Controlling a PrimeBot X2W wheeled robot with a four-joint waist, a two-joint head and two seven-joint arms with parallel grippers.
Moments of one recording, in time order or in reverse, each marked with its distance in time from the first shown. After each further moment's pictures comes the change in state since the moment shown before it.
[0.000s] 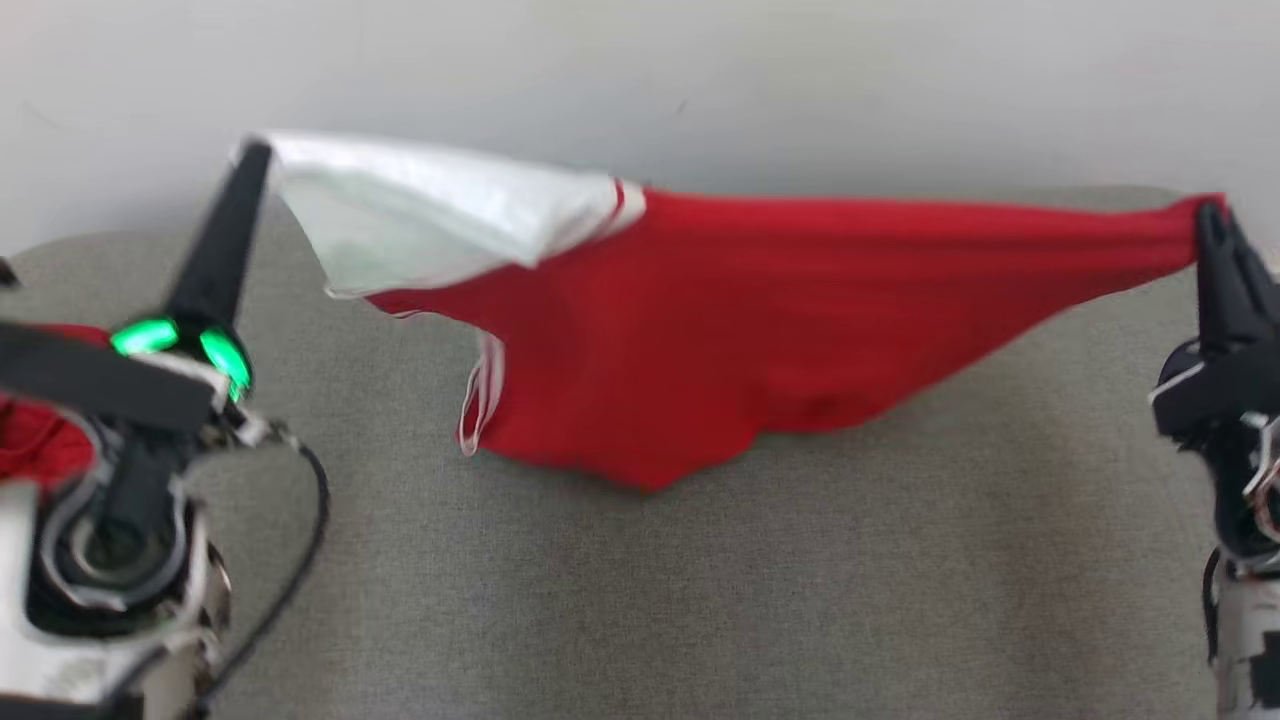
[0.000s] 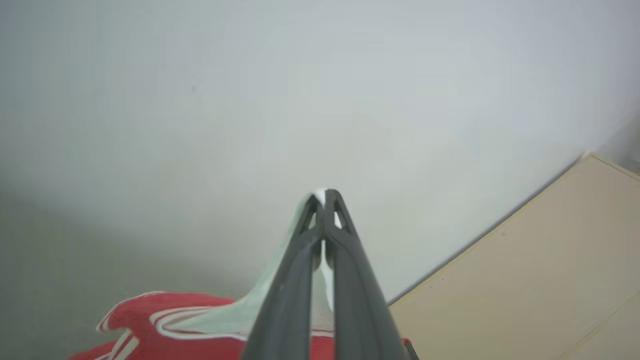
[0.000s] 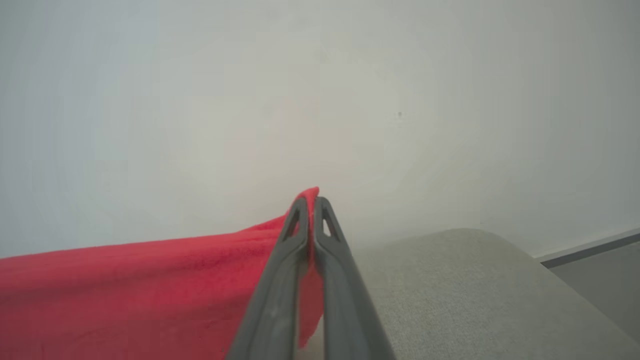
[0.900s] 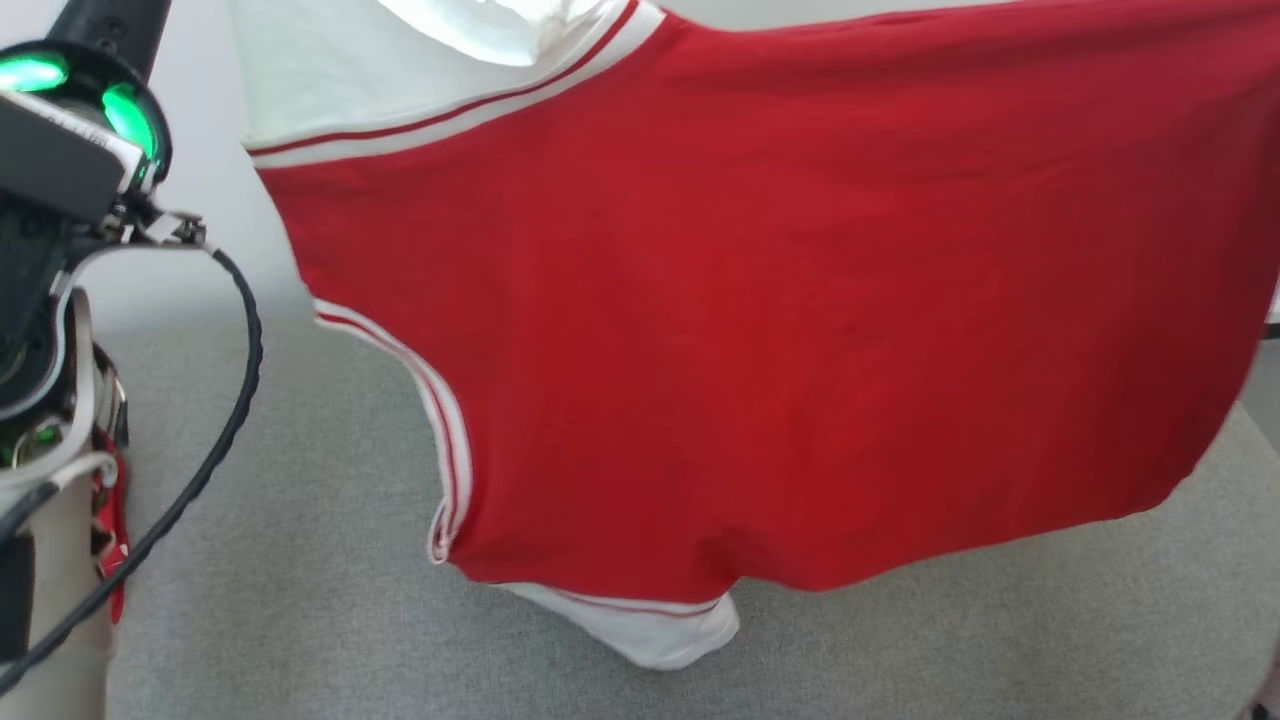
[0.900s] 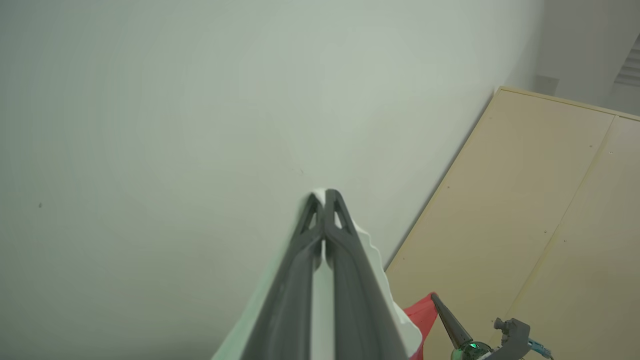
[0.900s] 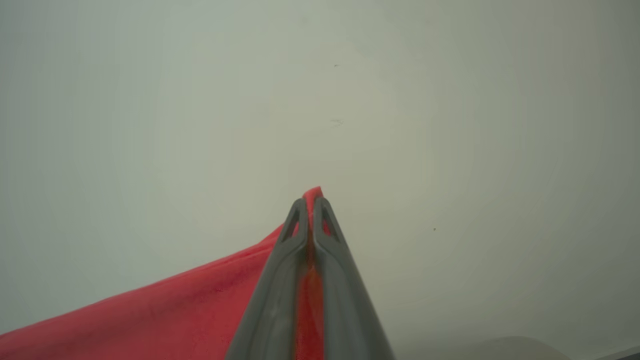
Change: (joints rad) left arm -0.355 0.105 -0.056 0.005 0.021 0.091 0.149; right arm -0.296 -0.032 -0.071 -0.116 0.176 0.000 0.326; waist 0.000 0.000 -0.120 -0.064
